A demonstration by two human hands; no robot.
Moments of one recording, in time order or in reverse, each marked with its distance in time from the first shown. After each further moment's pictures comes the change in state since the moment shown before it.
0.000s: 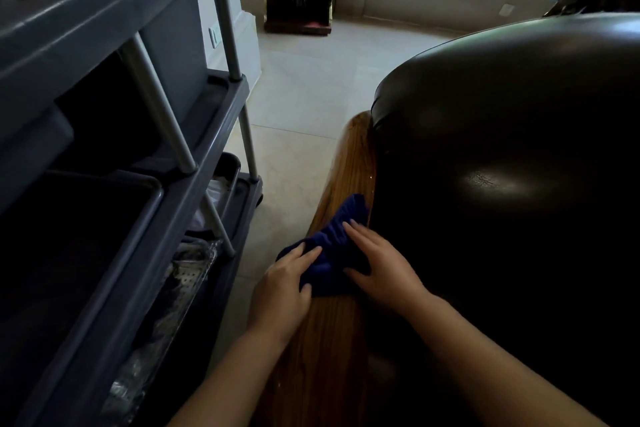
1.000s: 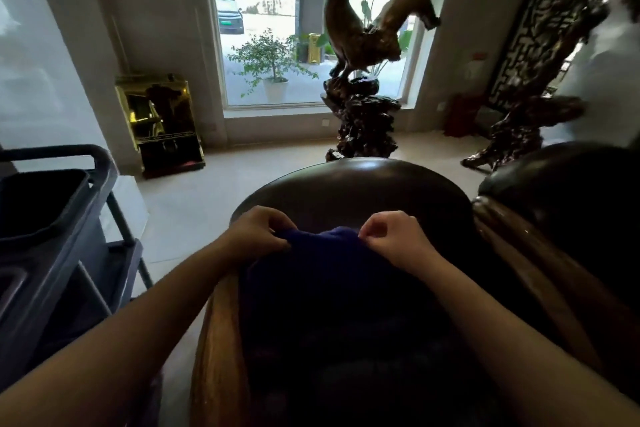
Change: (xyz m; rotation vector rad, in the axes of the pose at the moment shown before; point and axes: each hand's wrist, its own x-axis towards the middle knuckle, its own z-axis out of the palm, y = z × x) left_hand -0.115 0.401 -0.207 0.008 -0.423 0.431; right_hand -0.300 -0.153 -0.401 0.053 0.506 0.388
